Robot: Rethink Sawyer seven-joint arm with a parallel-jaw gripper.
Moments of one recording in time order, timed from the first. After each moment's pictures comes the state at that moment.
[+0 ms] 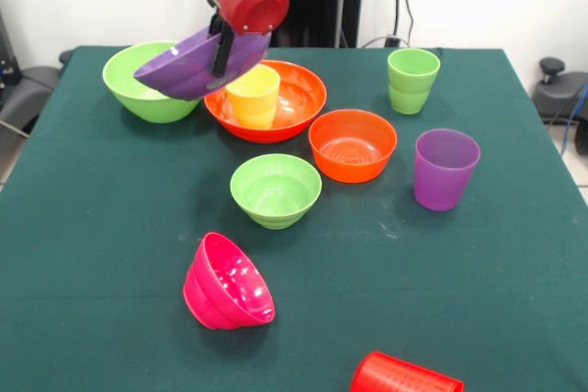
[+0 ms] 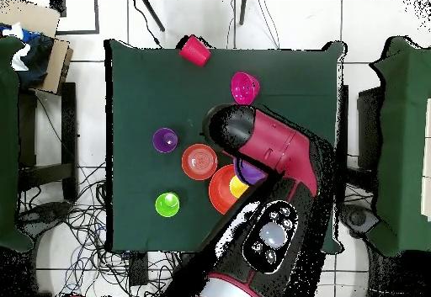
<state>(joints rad) 0.03 -0.50 -0.55 1.45 0.33 0.64 2.28</state>
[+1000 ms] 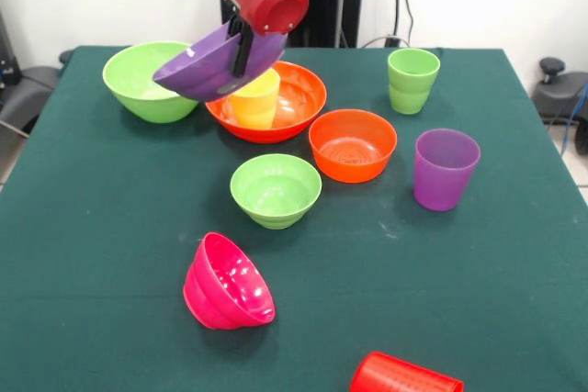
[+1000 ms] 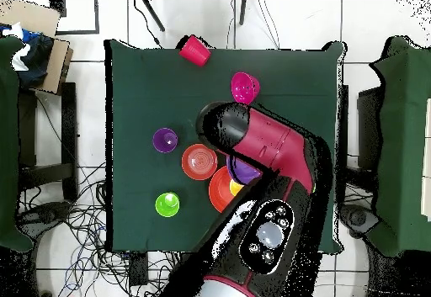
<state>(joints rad) 0.03 -0.52 -0.52 1.45 0.33 0.67 2.28</state>
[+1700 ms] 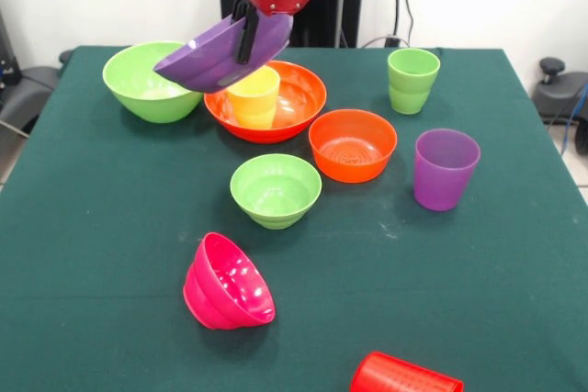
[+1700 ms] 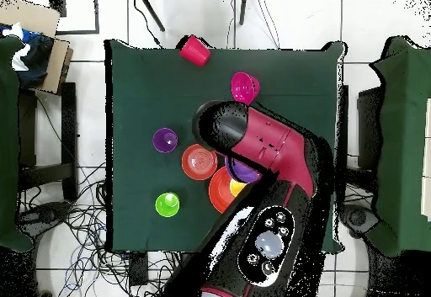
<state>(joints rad) 0.04 -0.55 -0.52 1.45 0.33 0.67 2.28</state>
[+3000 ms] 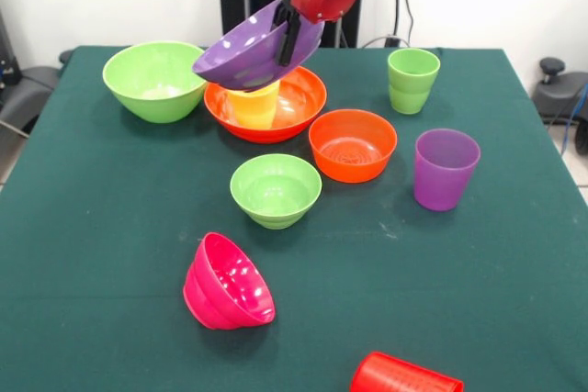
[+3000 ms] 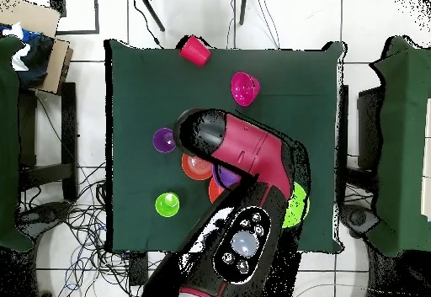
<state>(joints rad) 0.09 -0.55 -0.52 1.49 0.33 0.68 2.28</state>
